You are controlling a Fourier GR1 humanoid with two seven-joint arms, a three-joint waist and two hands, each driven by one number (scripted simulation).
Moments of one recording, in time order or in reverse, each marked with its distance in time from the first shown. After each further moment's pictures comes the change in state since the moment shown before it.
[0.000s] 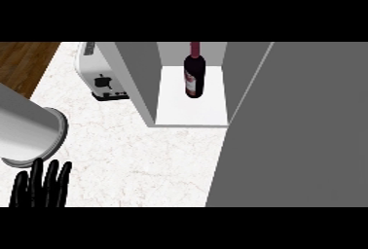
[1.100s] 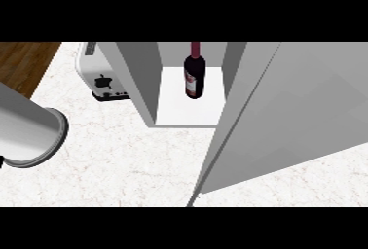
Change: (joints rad) left arm 0.194 0.190 0.408 -0.036 0.239 -0.303 0.036; right arm -0.125 0.039 0.463 0.005 0.331 -0.363 0.002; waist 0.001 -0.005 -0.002
